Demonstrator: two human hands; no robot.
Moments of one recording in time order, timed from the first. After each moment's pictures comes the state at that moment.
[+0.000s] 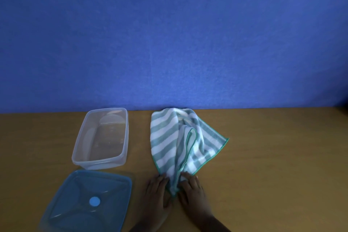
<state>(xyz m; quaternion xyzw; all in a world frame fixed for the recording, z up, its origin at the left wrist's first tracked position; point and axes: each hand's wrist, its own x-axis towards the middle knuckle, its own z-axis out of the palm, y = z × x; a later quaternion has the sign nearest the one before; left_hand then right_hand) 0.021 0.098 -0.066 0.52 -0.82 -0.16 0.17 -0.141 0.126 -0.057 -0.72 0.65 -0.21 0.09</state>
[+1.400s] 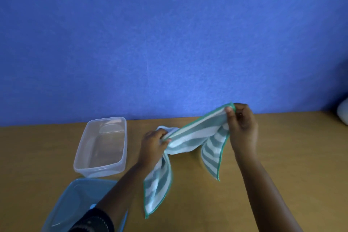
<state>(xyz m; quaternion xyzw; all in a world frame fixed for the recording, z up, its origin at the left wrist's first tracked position) -0.007 -0.003 0.076 0.51 -0.75 -0.23 0.36 -0.203 0.080 0.173 -0.45 0.59 -0.67 0.10</state>
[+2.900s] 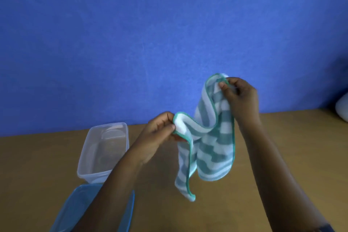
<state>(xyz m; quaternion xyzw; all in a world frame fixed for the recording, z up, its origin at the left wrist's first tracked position) -0.002 0.023 0.178 0.20 -0.61 -0.65 0.41 -0.220 0.042 0.234 -0.48 0.58 -0.65 0.11</state>
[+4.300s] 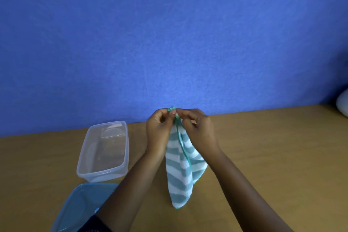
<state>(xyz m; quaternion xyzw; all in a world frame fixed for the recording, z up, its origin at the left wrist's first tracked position) -0.041 0.020 0.169 0.46 -0.52 -0.48 0.54 -0.141 0.060 0.179 -0.56 0.59 -0.54 0.21</state>
